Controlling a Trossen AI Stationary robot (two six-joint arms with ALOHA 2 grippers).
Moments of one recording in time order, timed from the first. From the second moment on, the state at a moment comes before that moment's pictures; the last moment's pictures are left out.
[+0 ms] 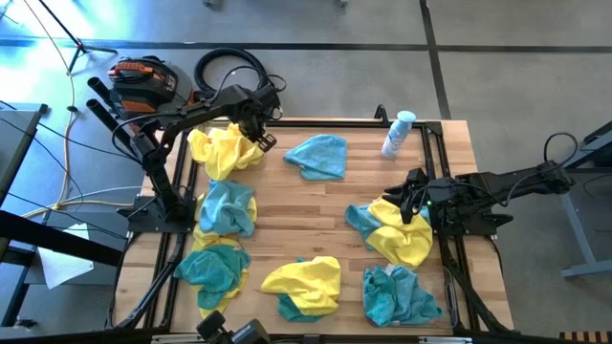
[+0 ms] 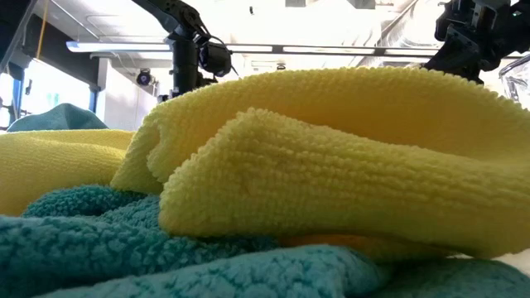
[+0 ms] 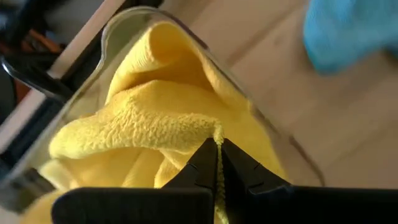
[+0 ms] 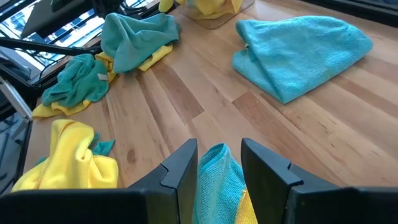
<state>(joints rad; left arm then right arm) 0.68 1.78 1.50 -1.16 -0.16 -0.09 0.20 0.50 0.45 -0.47 0.38 0.65</state>
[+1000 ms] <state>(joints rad) 0.75 1.70 1.14 -0.75 0.03 0.68 0.20 0.50 0.45 -0.44 0.58 0.92</state>
